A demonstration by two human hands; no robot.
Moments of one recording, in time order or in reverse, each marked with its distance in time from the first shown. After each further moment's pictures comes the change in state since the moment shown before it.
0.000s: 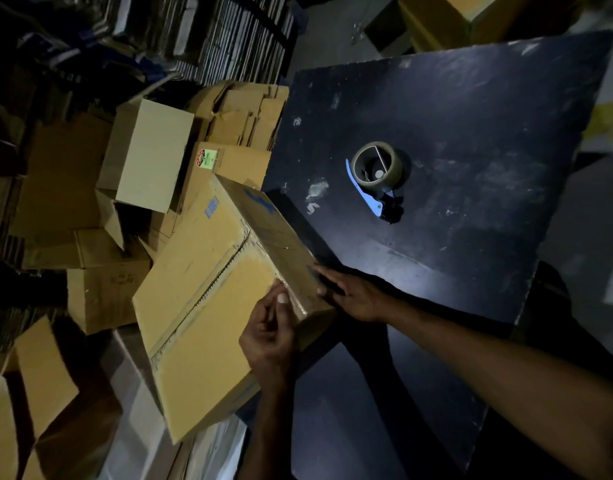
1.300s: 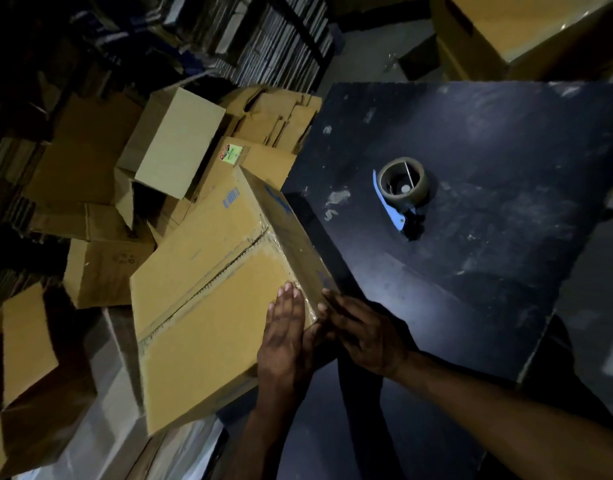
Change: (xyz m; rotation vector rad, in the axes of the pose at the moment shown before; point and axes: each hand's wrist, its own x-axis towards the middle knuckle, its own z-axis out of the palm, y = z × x) left_hand -0.010 -0.056 -0.012 0.632 -0.255 0.557; right_hand -0.043 0.011 0.046 -0.244 0.511 -0.633
